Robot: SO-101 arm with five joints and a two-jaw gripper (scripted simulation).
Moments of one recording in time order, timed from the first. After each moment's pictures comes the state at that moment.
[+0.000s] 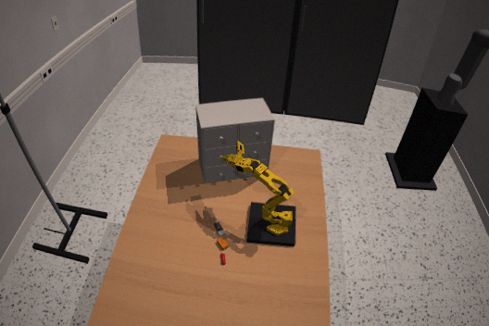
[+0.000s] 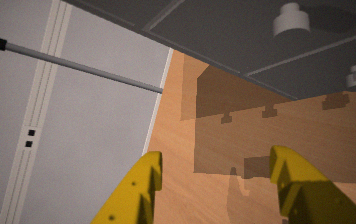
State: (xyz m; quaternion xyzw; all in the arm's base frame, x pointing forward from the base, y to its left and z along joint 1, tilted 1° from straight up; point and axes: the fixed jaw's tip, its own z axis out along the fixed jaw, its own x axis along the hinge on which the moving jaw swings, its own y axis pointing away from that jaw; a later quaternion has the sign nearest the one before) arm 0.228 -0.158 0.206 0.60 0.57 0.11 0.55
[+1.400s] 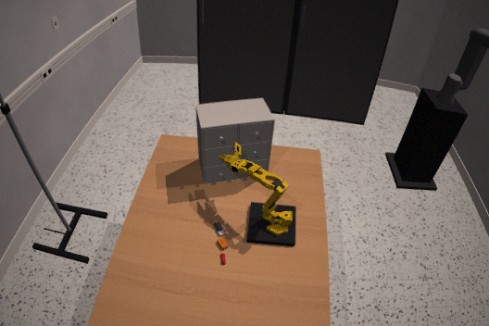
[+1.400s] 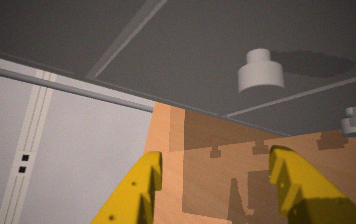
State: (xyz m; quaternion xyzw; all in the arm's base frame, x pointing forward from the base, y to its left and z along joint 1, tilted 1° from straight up) arm 0.243 -0.195 0.173 0.61 0.54 0.09 0.57
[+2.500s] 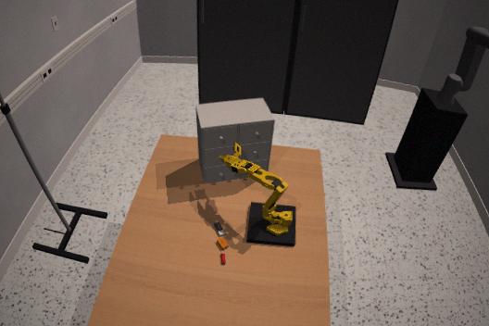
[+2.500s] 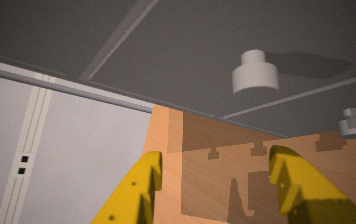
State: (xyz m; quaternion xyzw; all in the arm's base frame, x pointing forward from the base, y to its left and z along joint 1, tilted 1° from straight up) arm 0.243 -0.196 0.170 0.61 0.54 0.09 0.57
